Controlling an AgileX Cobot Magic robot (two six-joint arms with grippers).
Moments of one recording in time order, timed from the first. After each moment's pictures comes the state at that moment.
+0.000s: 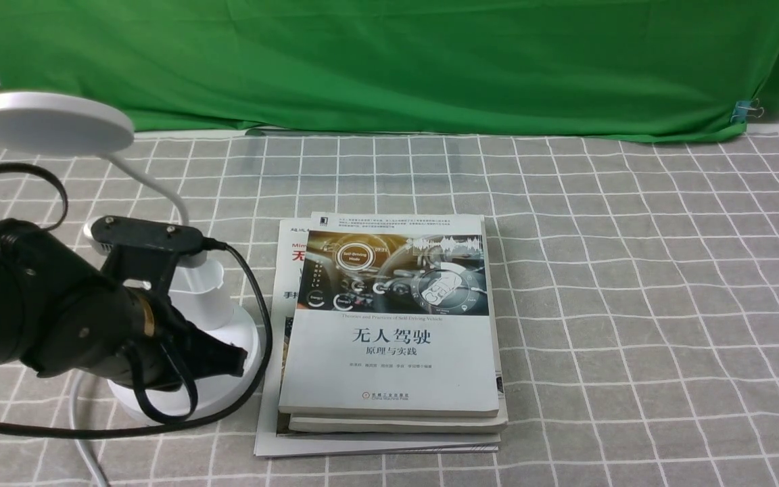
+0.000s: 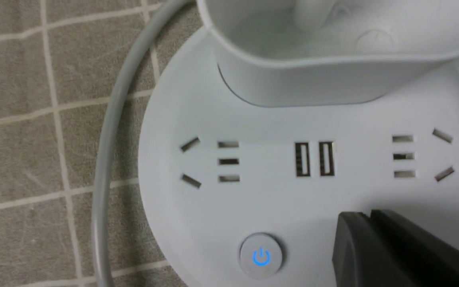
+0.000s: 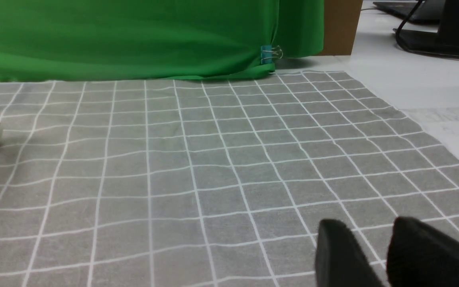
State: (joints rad) right arm -0.12 0.00 0.01 -0.16 0.23 0.11; left arm -0.34 1.52 -0.74 0.27 0.44 -0.37
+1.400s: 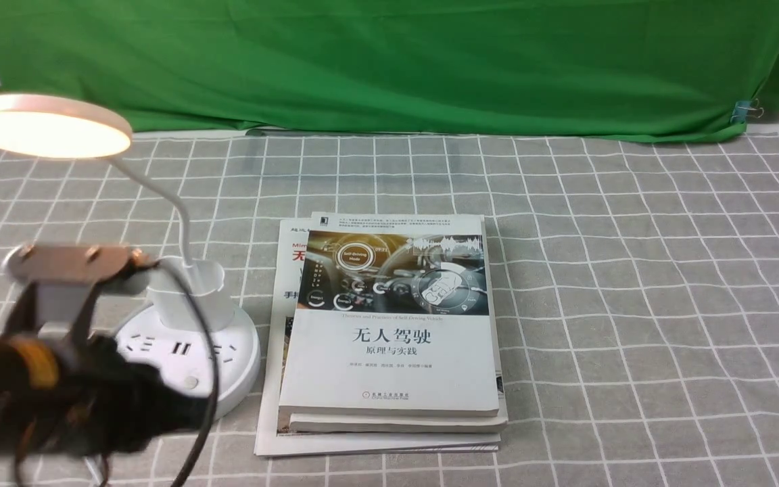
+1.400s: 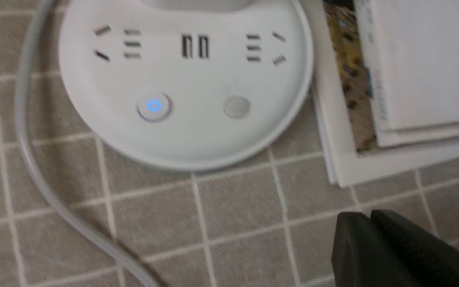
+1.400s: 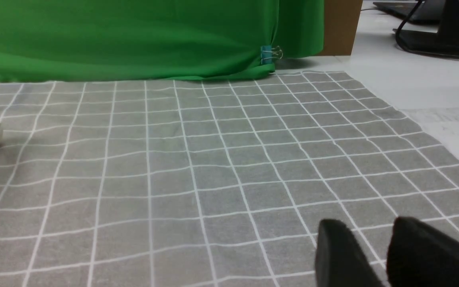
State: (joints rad) right arm -0.12 0.00 0.01 -0.16 0.23 0.11; left arm -0.34 1.03 -0.55 -0.19 0.57 -0.06
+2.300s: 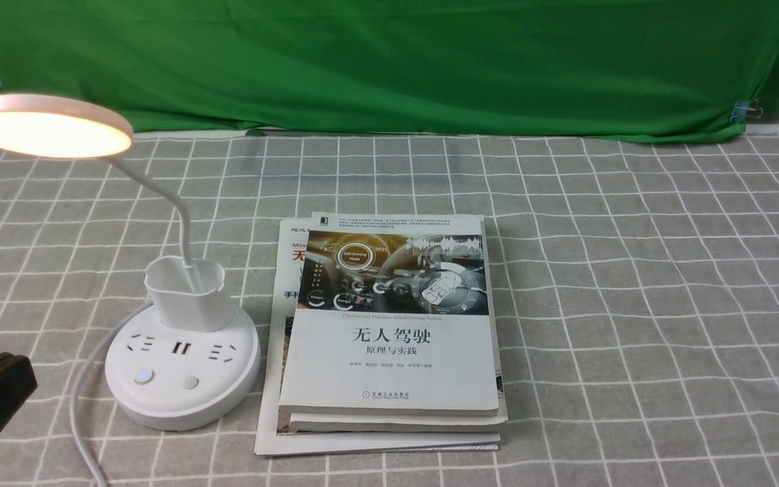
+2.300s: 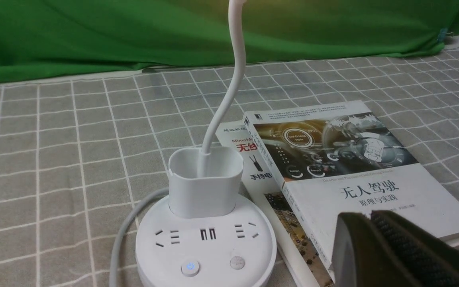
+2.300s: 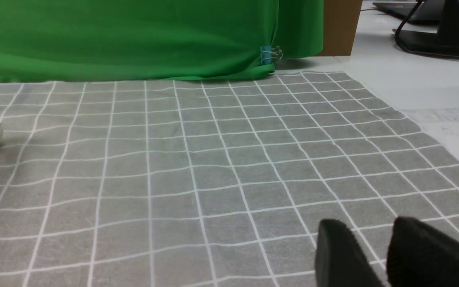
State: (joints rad) right arm -0.12 0.00 0.01 -0.16 0.23 0.11; left arm -0.34 0.28 -0.38 -0.01 0.46 -0.05
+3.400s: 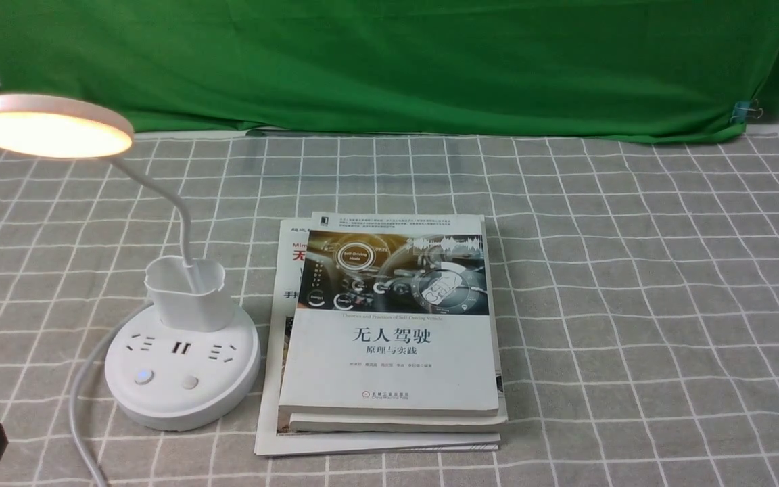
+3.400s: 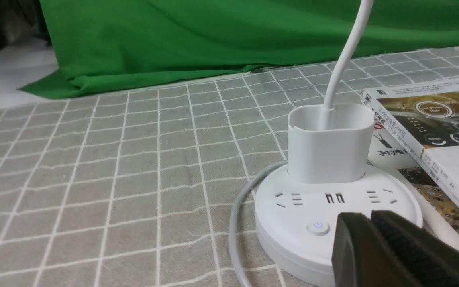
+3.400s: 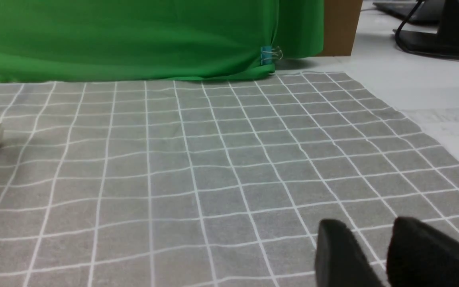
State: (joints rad) right arm -0.12 0.00 0.01 -0.16 0.23 0.11; left arm -0.07 0.00 0.01 -0.08 0.24 0.18
